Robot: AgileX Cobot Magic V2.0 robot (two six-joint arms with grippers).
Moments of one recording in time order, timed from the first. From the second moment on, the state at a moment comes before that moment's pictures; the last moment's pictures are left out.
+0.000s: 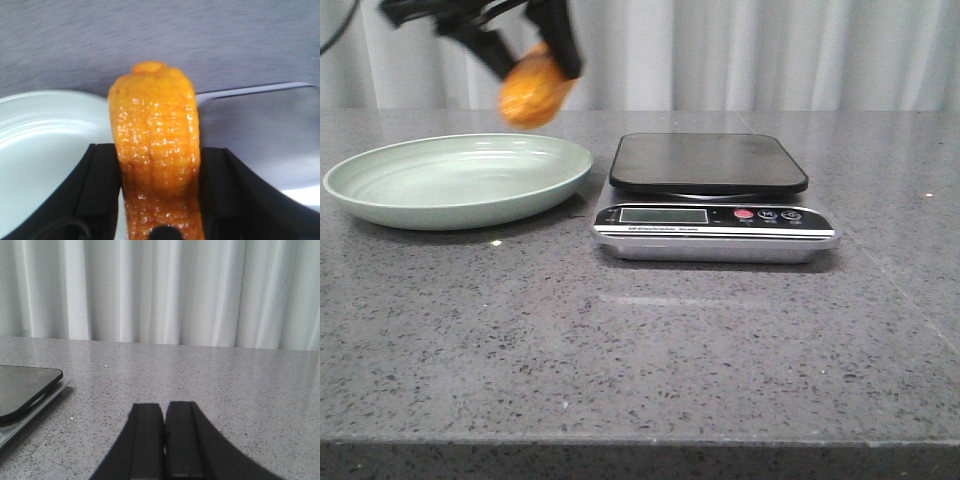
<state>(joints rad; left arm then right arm) -0.52 1.76 -1.60 -0.08 0.81 -0.28 0.01 -0.01 0.03 -0.06 -0.06 0.09</state>
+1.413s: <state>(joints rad) -0.68 1.96 -1.81 -0.03 0.87 -0.48 0.01 -0.01 0.03 -0.06 -0.06 0.09</state>
